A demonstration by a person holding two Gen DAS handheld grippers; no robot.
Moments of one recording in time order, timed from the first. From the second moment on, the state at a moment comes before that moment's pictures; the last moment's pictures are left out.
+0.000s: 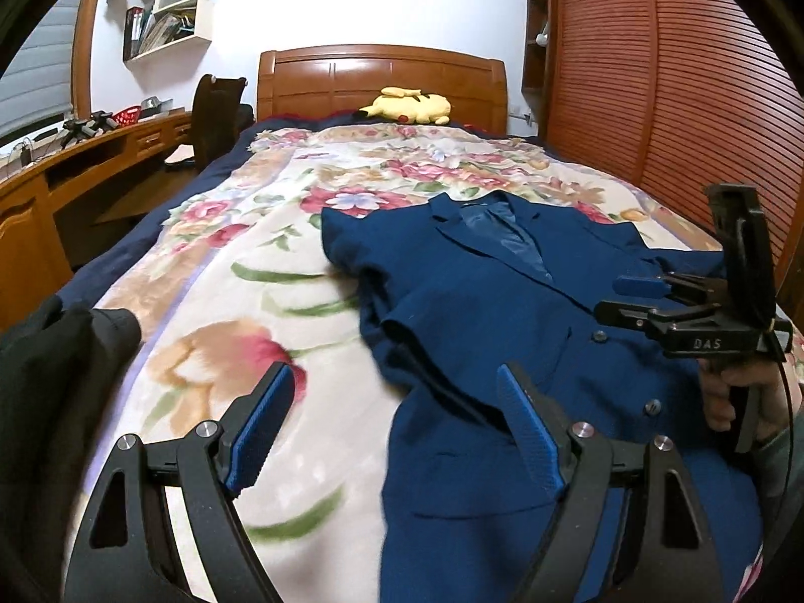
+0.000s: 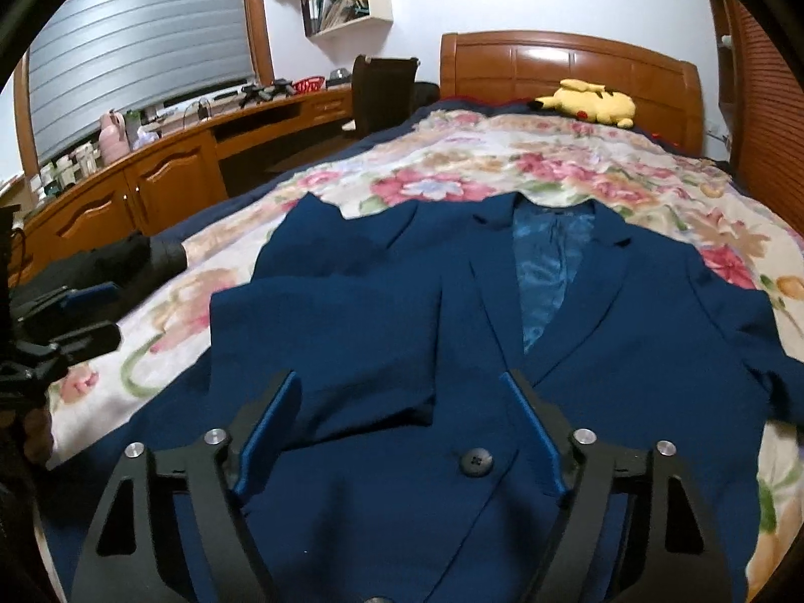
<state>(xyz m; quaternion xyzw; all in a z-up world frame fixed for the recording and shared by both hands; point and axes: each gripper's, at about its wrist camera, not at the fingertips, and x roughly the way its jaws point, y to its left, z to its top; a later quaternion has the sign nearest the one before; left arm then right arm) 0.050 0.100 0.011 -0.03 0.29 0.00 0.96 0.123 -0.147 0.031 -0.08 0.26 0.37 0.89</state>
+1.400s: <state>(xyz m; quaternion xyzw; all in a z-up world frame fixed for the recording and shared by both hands) 0.004 0.095 0.006 -0.04 0.28 -0.07 0.96 0.123 -0.148 0.053 -0.07 0.26 0.35 0.90</state>
